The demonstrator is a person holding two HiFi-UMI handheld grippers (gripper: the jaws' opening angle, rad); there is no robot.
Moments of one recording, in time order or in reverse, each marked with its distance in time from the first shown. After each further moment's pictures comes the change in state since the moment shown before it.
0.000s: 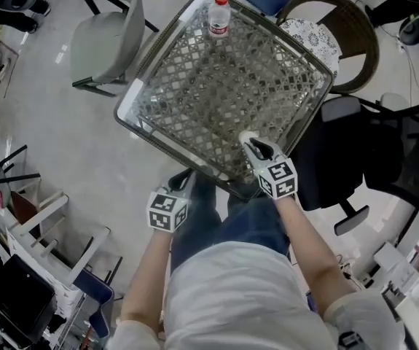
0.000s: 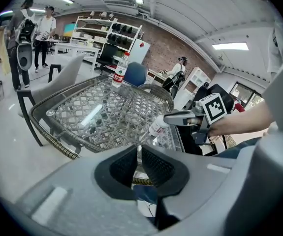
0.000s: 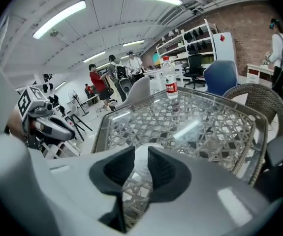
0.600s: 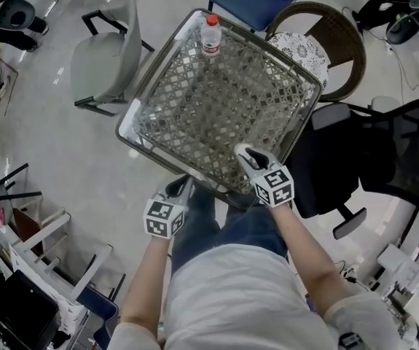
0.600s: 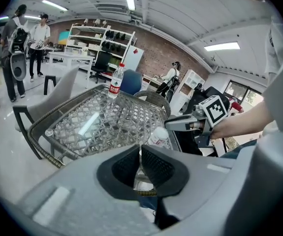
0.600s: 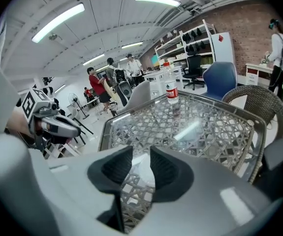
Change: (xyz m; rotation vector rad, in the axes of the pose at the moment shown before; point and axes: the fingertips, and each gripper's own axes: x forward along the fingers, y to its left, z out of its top) left arm -0.011 0.000 0.038 0.070 -0.070 -0.023; right arm -0.014 0.009 0.023 0.022 -0.016 0.004
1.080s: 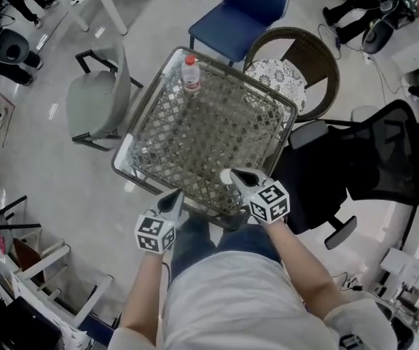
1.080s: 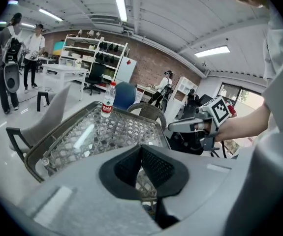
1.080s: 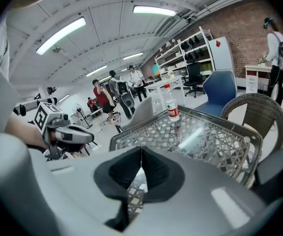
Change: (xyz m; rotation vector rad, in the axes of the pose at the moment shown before) left arm -0.012 -0.018 0.072 0.069 -0.118 -0.044; right arm -0.049 0.009 0.069 0.025 -0.109 0.044
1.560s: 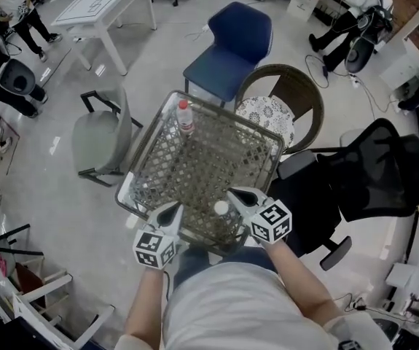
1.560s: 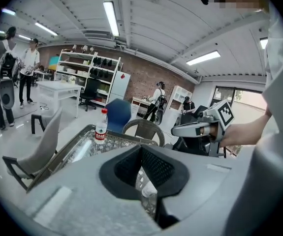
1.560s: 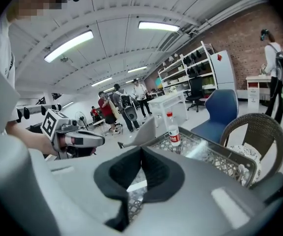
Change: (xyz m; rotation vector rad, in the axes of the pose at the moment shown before) left arm -0.009 -0.028 0.106 0.085 -0.148 -0.016; right arm -0.053 0.013 0.098 -0.045 -0.151 0.019
